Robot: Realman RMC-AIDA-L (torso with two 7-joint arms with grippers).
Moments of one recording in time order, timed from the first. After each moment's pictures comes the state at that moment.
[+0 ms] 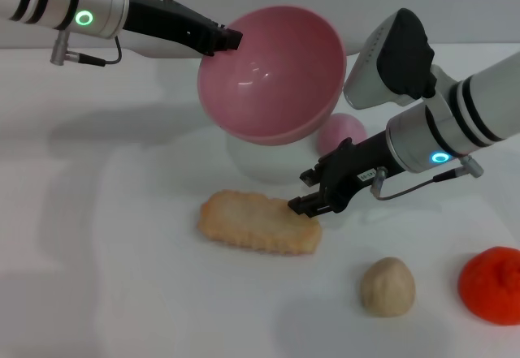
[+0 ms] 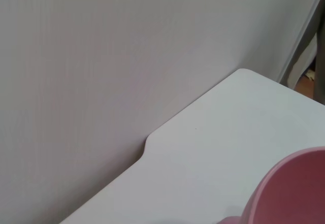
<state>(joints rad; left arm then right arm) -0.86 -1.96 1.07 0.81 2.11 1.22 -2.10 0.75 2.08 -1.44 -0.86 -2.21 -1.19 2.06</state>
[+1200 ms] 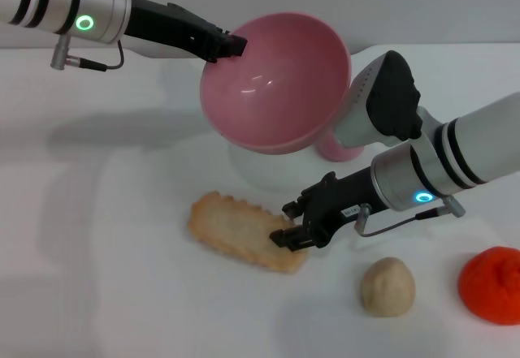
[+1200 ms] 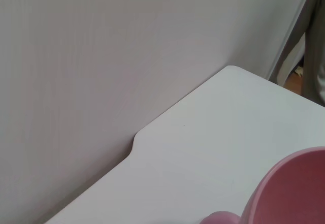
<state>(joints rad) -0.85 -1.97 1.07 0.84 2.11 1.26 -2.11 0.67 2.08 -1.58 -0.85 -2.07 -1.11 2.05</state>
